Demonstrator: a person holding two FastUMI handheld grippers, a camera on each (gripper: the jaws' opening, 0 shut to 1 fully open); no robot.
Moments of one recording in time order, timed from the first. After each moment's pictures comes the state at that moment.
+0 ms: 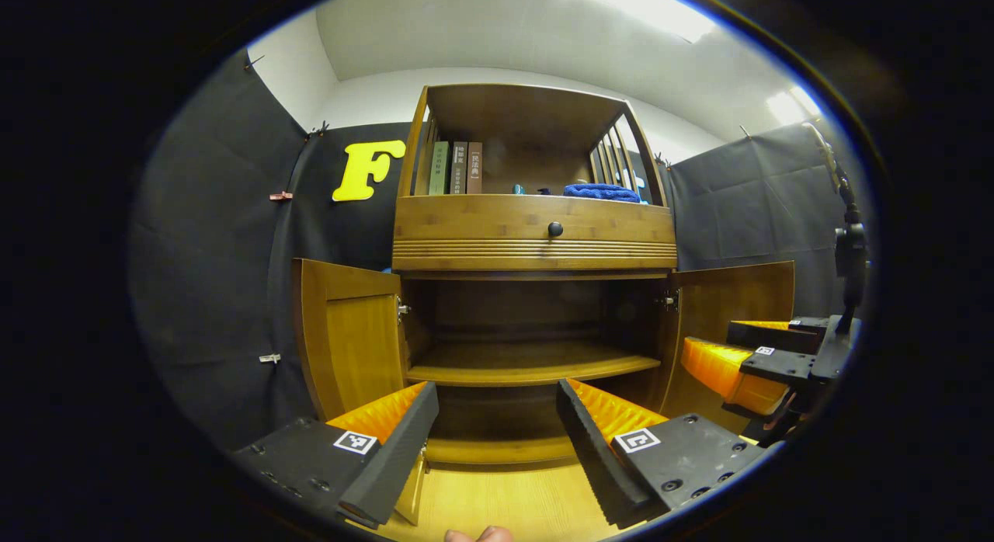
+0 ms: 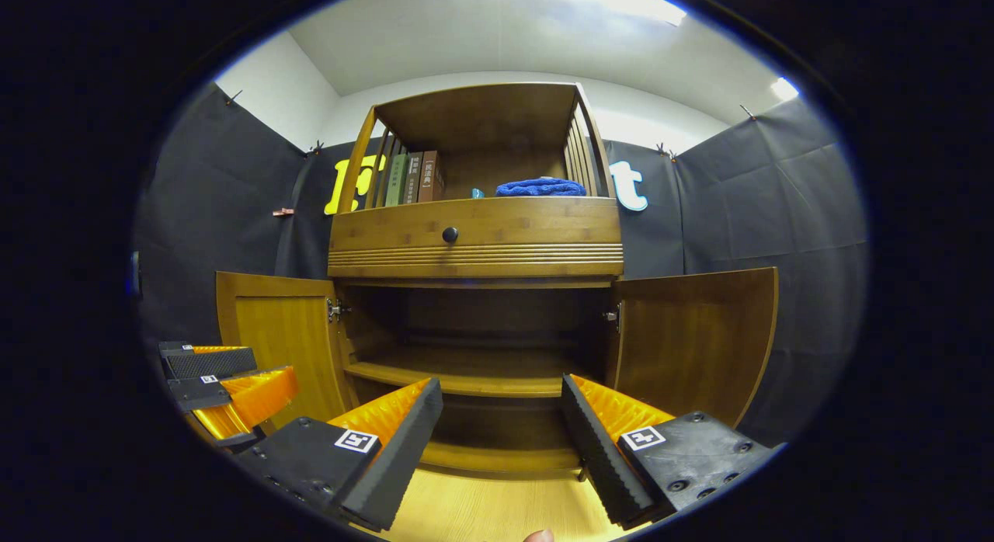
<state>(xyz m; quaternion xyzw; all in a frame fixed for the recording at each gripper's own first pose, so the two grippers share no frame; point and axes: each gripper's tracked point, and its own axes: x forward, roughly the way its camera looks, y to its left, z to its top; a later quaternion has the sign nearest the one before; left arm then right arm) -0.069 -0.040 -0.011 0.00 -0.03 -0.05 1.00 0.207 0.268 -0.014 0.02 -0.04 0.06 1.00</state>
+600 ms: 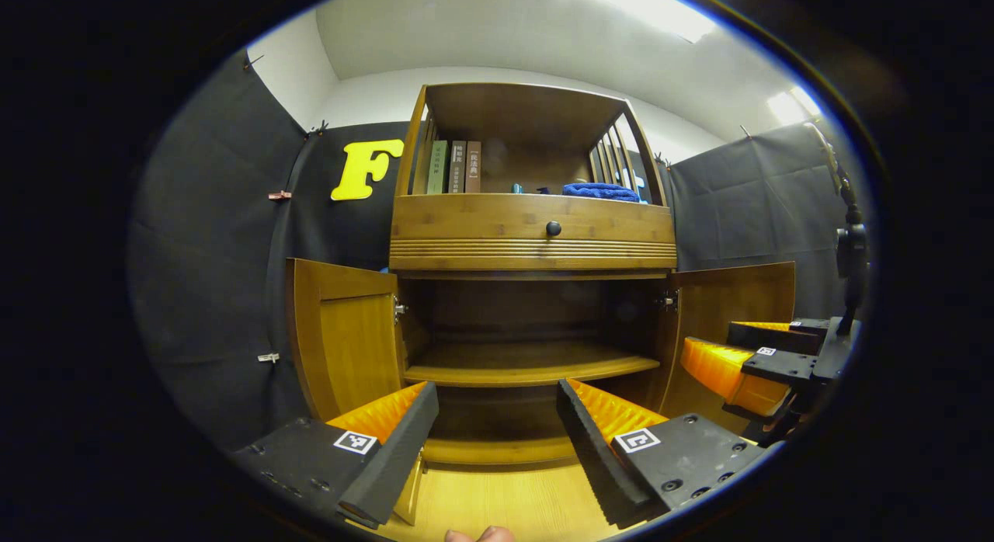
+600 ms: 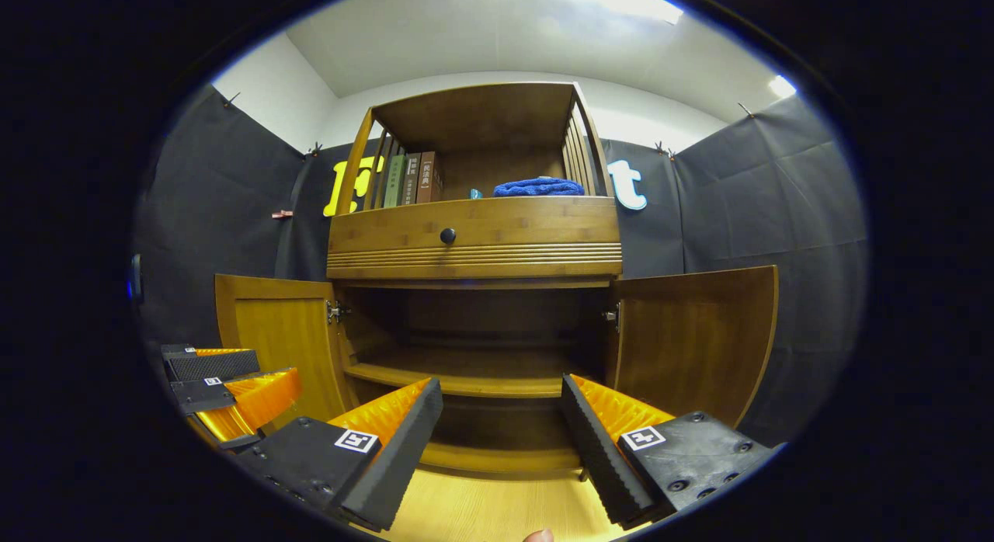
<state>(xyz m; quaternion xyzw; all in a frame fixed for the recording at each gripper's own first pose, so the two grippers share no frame) -0.065 -0.045 -0.011 0.00 -0.03 -0.05 1.00 0.209 0.265 -0.013 0.03 -0.04 0.06 1.00</state>
